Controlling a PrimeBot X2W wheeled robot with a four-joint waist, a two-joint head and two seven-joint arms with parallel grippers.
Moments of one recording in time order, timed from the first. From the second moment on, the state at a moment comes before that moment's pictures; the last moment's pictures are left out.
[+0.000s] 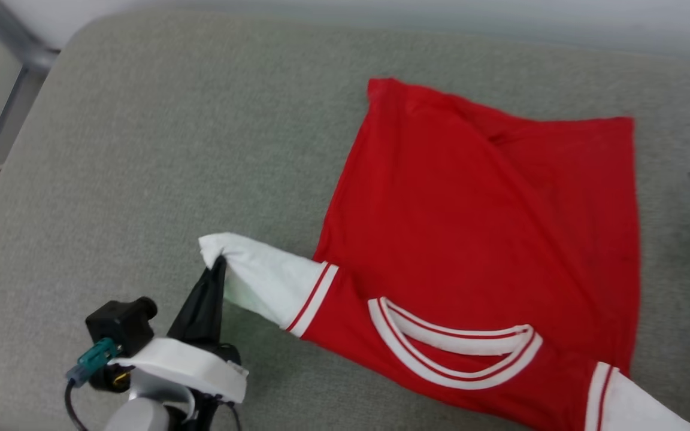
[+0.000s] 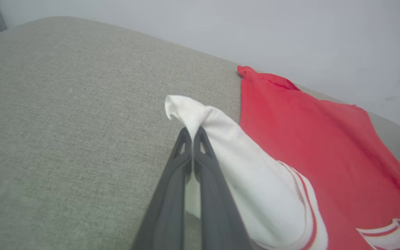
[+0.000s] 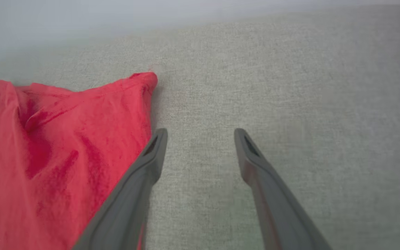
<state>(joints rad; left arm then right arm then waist) -0.12 0.36 -0.37 0.07 -0.71 0.09 -0.23 -0.52 -0.30 -0.28 0.42 0.34 0.13 0.48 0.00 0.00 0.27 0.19</state>
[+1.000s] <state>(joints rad) -0.22 0.27 -0.37 0.15 -0.68 0.01 -0.26 -0.81 -0.40 -0.15 0.59 0.31 0.13 0.84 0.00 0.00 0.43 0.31</state>
